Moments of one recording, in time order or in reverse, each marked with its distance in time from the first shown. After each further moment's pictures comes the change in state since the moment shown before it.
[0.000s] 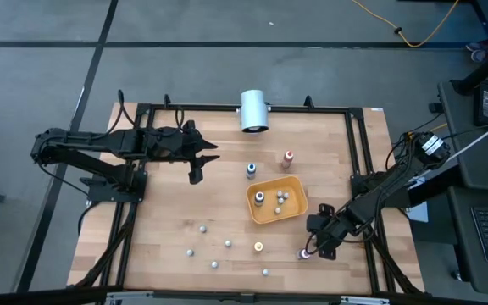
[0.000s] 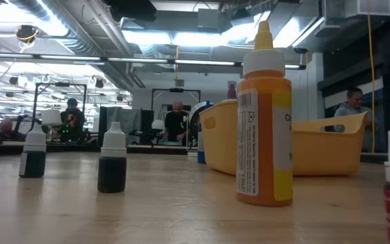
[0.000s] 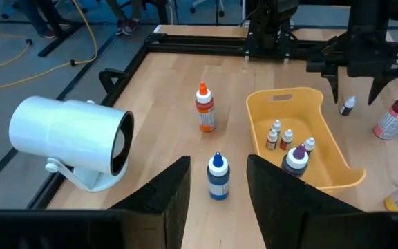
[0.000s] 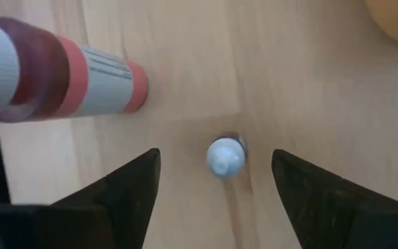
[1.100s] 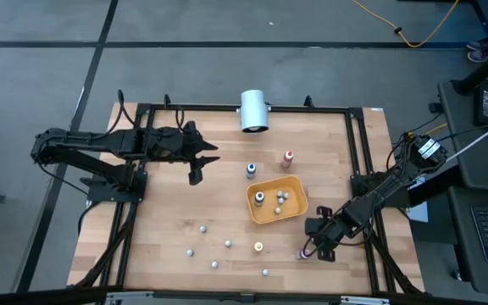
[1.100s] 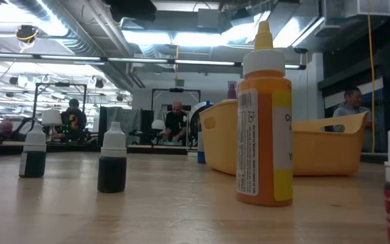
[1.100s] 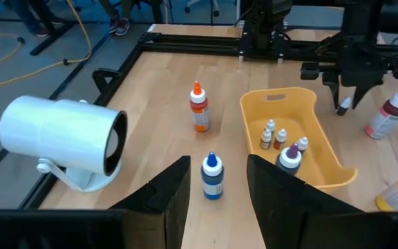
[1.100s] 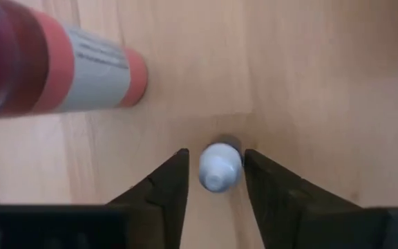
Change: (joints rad) left arm 0.000 0.000 0.000 0.000 0.025 -0.005; right arm -0.002 0.064 -0.001 0.044 -0.046 -0.032
